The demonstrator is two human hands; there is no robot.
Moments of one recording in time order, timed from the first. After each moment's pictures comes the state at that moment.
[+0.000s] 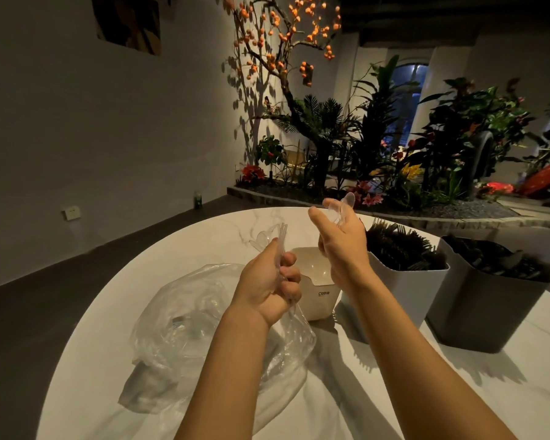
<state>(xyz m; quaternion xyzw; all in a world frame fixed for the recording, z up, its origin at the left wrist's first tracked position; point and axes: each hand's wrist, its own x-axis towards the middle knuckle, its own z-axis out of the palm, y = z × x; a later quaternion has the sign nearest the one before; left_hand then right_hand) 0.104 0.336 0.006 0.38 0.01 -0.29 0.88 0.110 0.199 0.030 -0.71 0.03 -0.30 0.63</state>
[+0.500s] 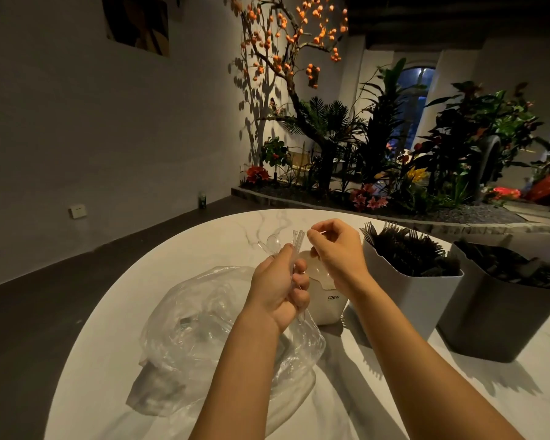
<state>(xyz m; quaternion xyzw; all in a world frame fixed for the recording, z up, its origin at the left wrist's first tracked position) 0.105 0.333 0.003 0.43 0.01 -0.23 0.87 0.131 0.201 0.011 -0.76 0.06 -0.29 0.57</state>
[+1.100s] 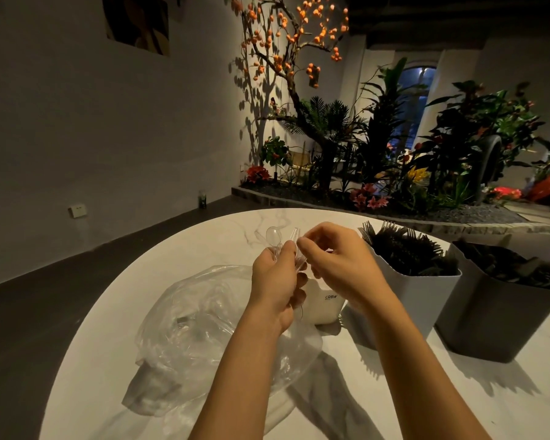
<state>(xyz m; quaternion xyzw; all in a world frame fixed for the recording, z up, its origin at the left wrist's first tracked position) 0.100 0.324 0.004 0.55 -0.02 -0.10 0.83 0.068 0.220 0.042 -0.88 0.00 -0.23 0.42</state>
